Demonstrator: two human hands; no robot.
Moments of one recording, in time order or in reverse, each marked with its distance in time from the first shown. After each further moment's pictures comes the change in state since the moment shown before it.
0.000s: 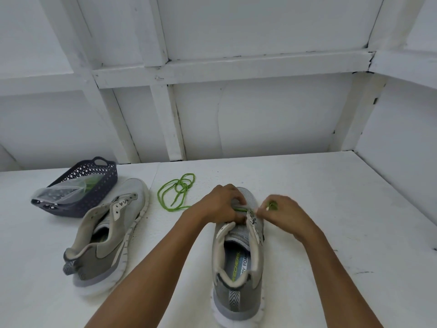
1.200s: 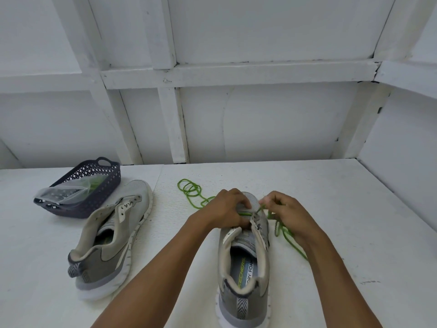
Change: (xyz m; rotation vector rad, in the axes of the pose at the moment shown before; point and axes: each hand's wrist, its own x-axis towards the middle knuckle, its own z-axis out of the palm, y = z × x) left_hand 0.001 -0.007 0.006 -0.052 0.027 0.010; right_hand 0.002 -0.011 0.005 0.435 -0.019 -0.046
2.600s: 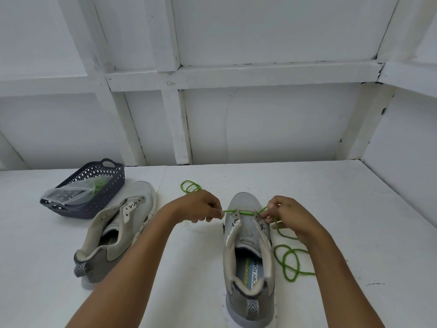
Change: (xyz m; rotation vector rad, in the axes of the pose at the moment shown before) left_hand -0.034 -0.044 -0.046 -0.278 -0.202 -0.229; right_hand 0.005 -0.009 0.000 -0.121 -0.022 0.204
